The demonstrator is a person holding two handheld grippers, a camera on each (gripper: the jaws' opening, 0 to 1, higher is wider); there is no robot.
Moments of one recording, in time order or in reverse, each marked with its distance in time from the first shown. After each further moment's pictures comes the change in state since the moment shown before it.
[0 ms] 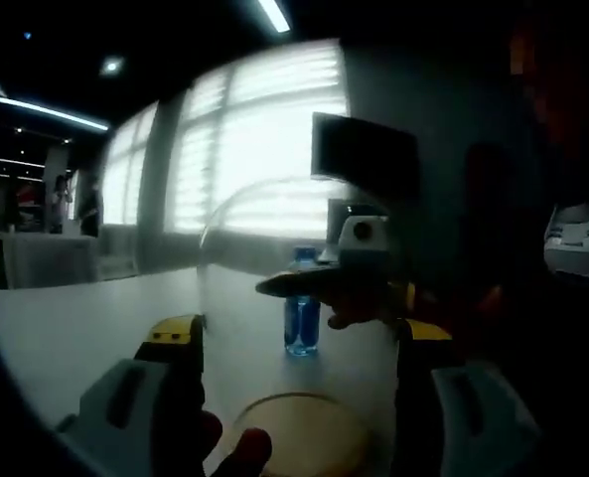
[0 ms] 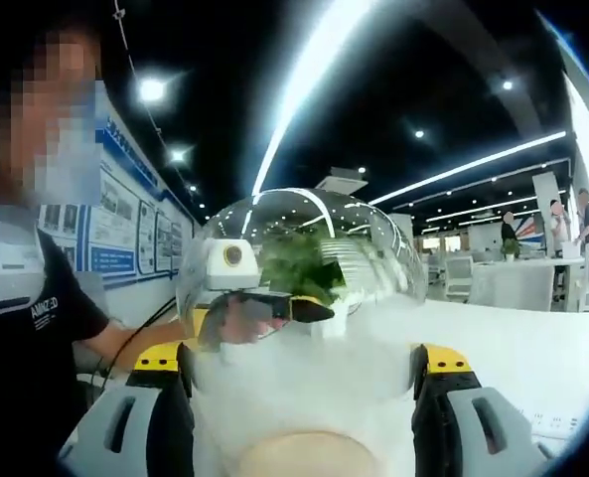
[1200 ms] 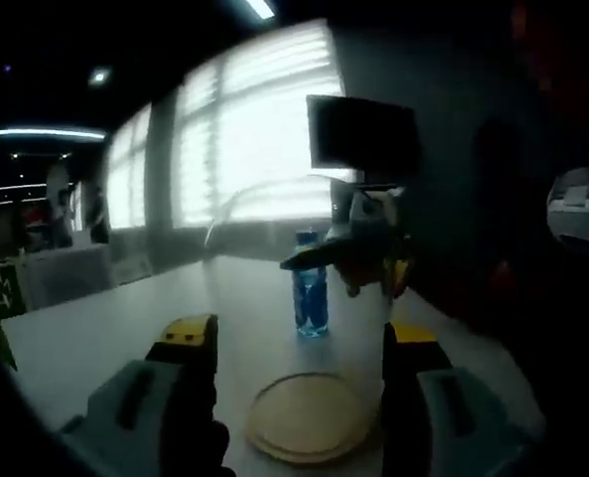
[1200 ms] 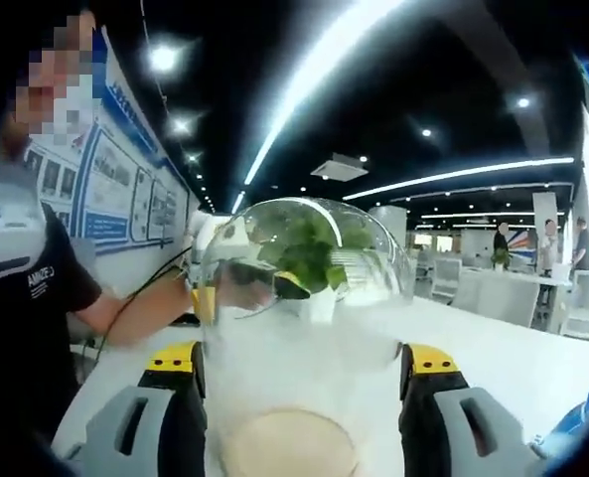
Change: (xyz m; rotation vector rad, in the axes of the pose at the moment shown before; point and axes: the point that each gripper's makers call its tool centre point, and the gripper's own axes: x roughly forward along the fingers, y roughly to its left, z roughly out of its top) left arm -0.016 -0.005 0.002 0.095 0.090 0.040; right arm -0.021 0.002 0.004 -0.109 0.087 -0.036
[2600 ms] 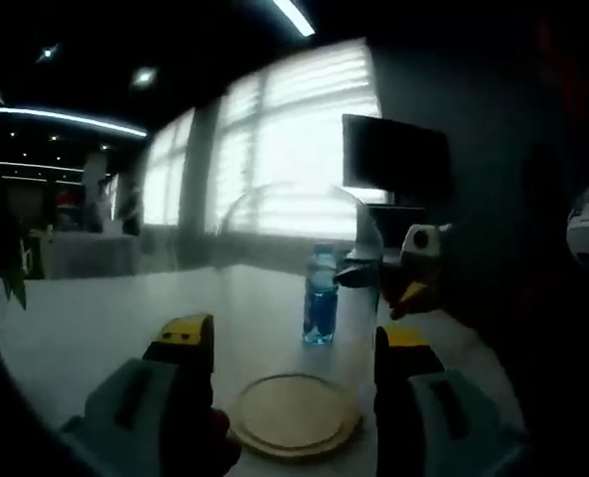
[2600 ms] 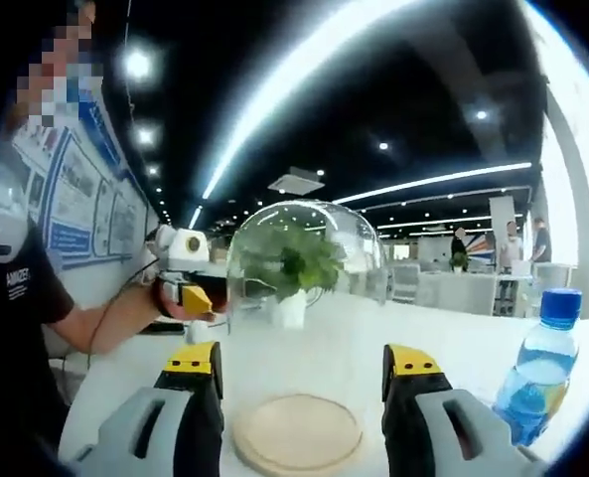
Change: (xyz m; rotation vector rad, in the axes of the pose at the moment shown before) left arm -0.021 -0.011 -0.005 -0.087 -0.082 0.163; right arm -0.044 0.011 -0.014 0.044 -0.065 -0.216
